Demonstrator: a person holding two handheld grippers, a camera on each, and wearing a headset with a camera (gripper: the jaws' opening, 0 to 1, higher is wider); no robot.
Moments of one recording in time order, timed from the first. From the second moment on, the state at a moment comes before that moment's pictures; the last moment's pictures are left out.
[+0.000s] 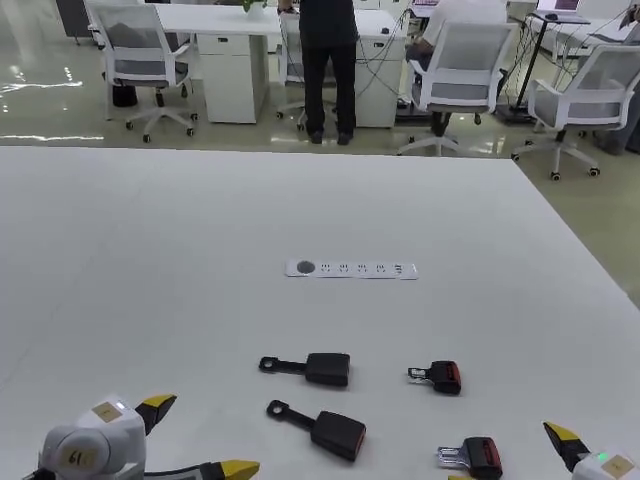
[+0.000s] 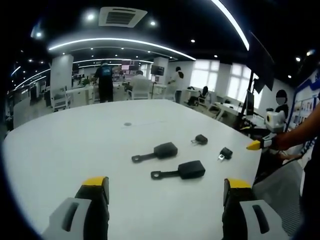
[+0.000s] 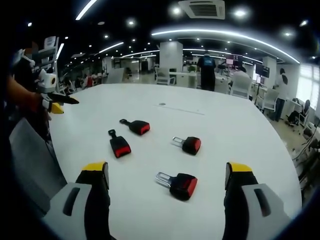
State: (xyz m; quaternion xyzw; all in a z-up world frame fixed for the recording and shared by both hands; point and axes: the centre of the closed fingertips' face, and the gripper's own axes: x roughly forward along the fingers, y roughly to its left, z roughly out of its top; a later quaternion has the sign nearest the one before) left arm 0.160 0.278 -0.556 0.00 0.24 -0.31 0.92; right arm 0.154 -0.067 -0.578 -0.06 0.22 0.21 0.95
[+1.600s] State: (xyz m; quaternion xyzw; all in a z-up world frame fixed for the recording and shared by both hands) left arm 0.171 0.258 -0.565 0.02 0.25 -0.34 0.90; right arm 0.165 -0.068 -0.596 -0.07 0.24 0.25 0.93
